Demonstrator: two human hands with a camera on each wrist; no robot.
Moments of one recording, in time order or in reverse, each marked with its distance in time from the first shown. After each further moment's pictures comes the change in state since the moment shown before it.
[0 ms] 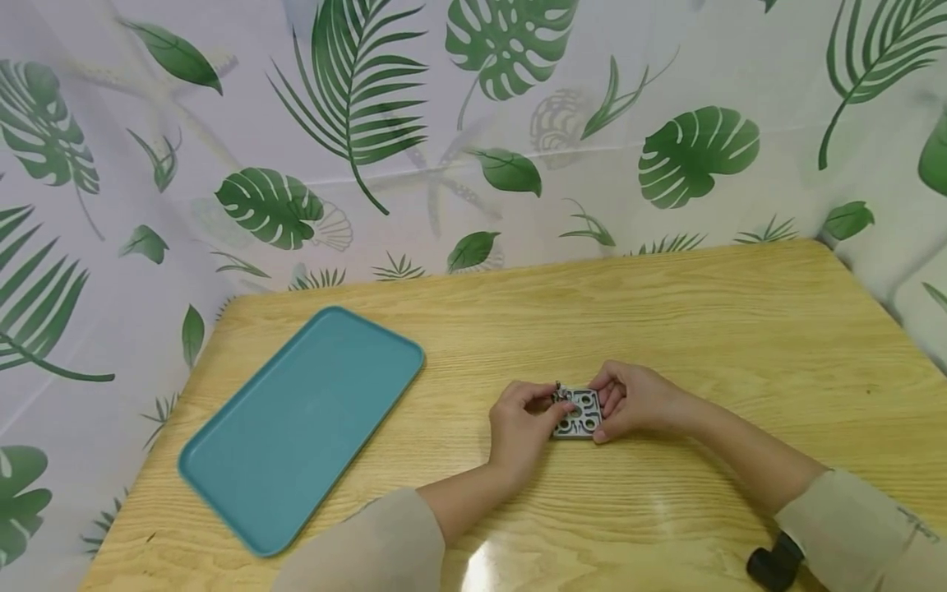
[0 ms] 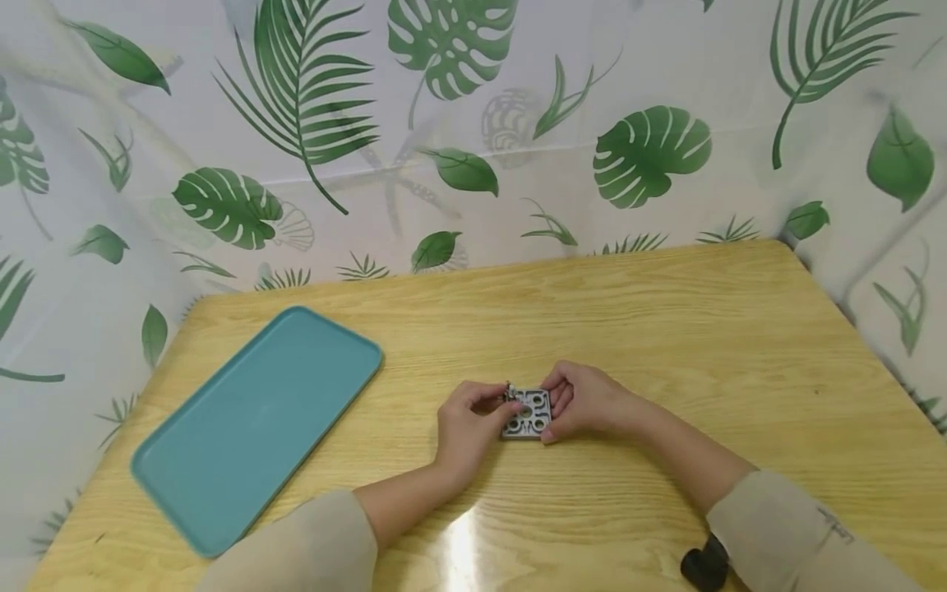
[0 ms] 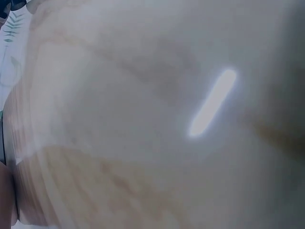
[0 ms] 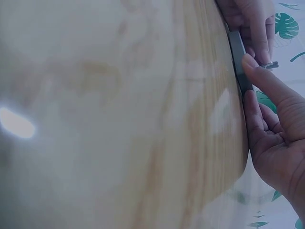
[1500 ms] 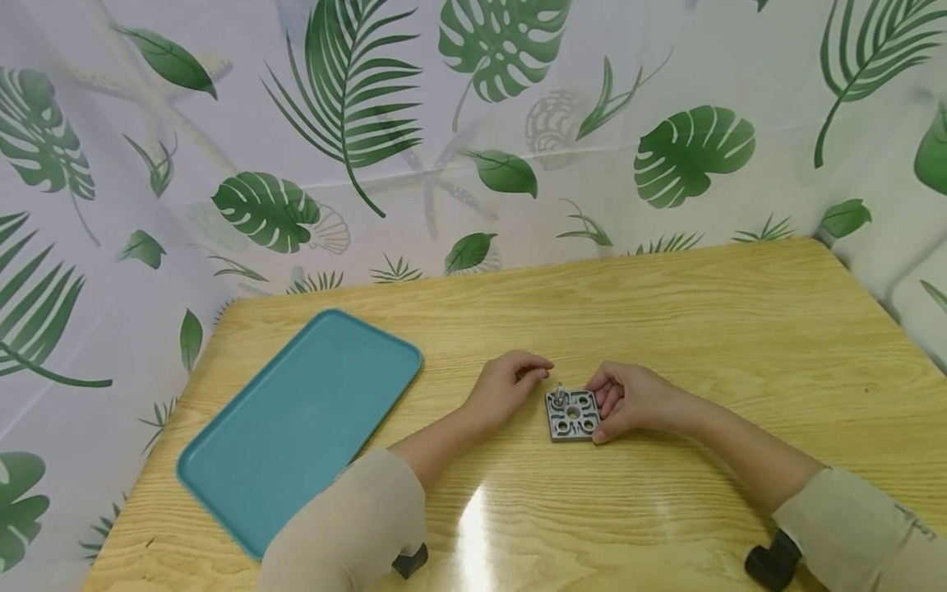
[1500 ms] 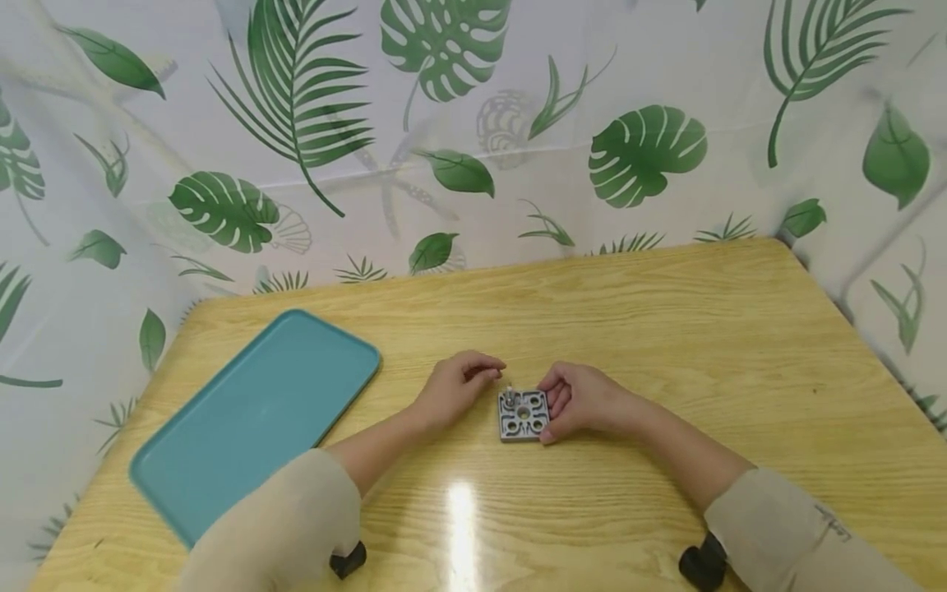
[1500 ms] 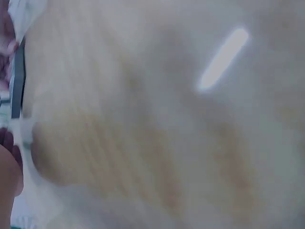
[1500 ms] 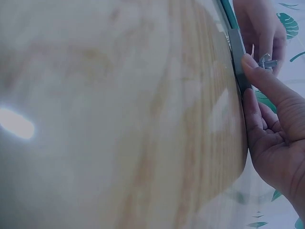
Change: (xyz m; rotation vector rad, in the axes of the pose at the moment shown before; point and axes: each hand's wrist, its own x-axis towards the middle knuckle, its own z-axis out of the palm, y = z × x) left_hand 0.061 0.001 -0.032 0.292 -0.489 0.048; right_hand 0.002 0.000 -0.002 0.022 -0.014 0.010
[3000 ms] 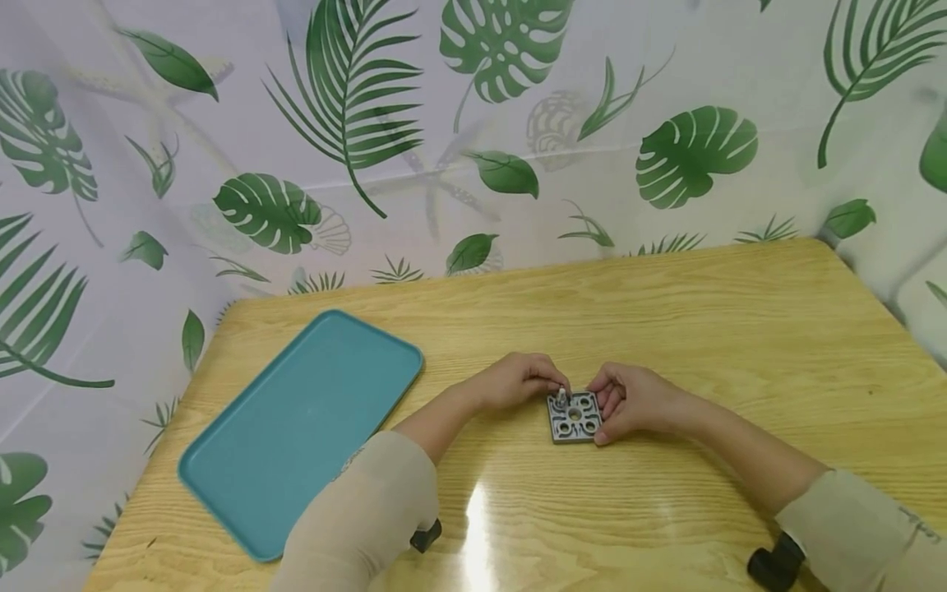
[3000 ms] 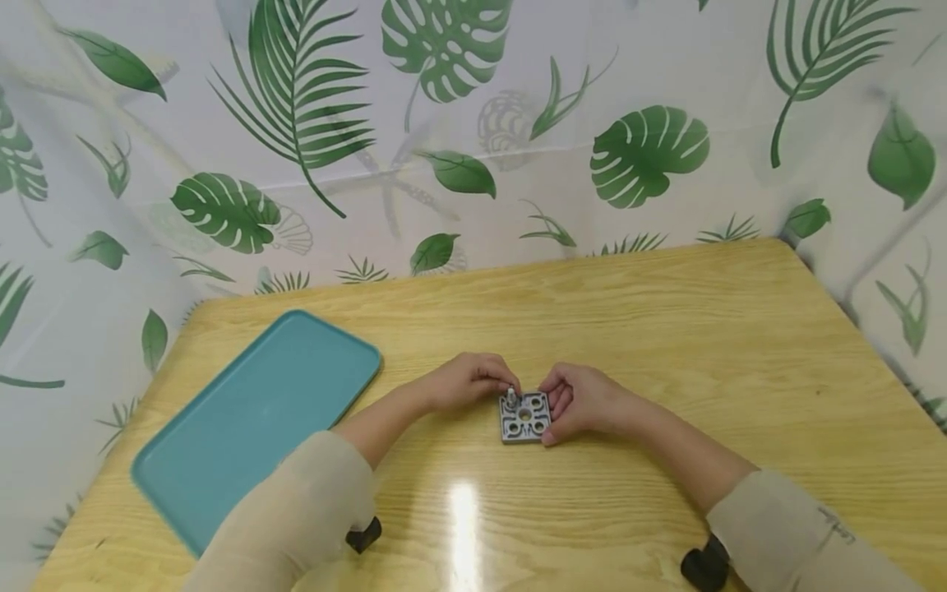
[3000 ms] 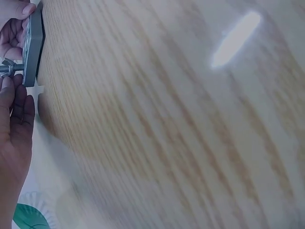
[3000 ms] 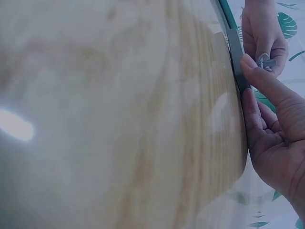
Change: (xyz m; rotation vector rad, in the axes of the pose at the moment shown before) left_hand 0.030 -0.002 -0.017 0.185 -0.435 0.214; right_hand -0.001 -0.001 -0.001 0.020 -0.014 -0.009
